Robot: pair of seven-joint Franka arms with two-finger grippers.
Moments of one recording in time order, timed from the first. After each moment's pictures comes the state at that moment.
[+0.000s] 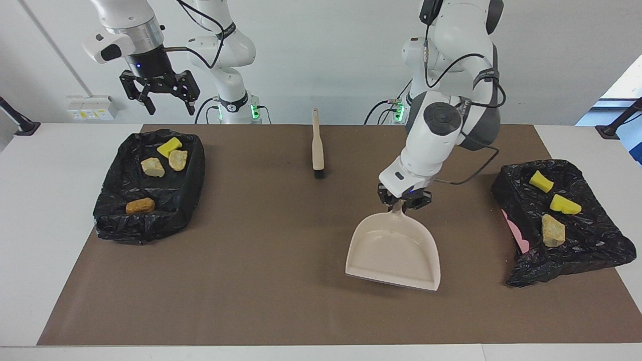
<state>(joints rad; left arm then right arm) -0.35 0.43 -0.15 -1.50 0.00 1.96 -0.29 0.04 -0.14 -0.01 -1.63 0.00 1.55 0.07</state>
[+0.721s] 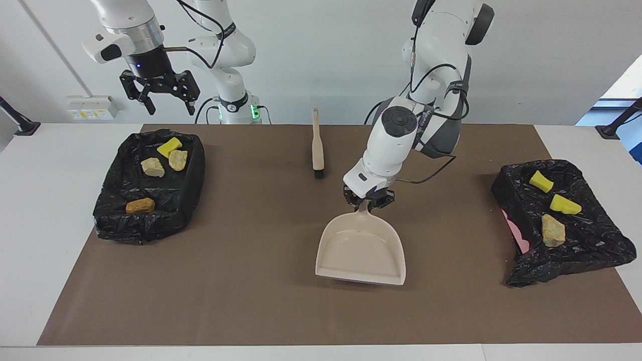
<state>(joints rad) -0.43 0.53 -0.20 -1.43 0.02 1.99 -0.48 0.04 -0.14 -0.01 -1.63 0.00 1.55 0.07</state>
